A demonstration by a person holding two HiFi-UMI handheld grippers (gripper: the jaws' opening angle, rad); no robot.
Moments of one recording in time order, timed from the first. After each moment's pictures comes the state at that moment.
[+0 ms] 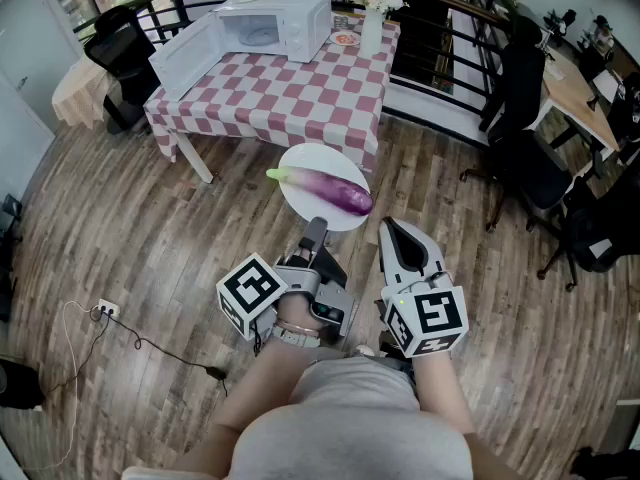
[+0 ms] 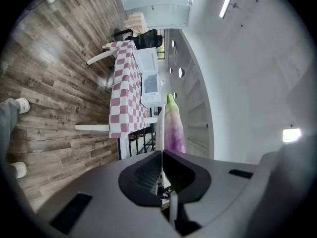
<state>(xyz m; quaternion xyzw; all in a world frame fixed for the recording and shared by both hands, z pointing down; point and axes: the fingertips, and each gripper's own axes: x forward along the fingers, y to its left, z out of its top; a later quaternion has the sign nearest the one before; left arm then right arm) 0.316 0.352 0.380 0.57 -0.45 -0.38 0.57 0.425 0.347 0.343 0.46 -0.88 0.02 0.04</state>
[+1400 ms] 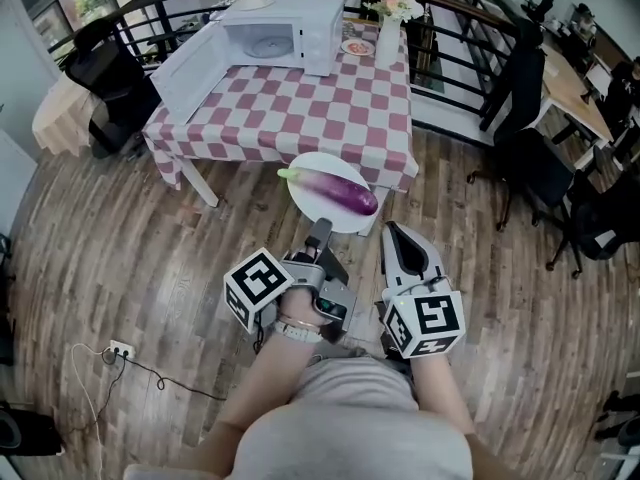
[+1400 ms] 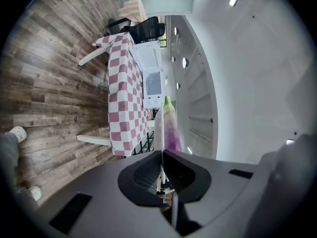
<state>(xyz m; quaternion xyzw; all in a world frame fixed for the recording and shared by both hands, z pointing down) 0.146 0.259 0.401 0.59 -0.42 -0.33 0.60 0.254 0.271 0.361 0.52 -0.85 0.03 0.03</state>
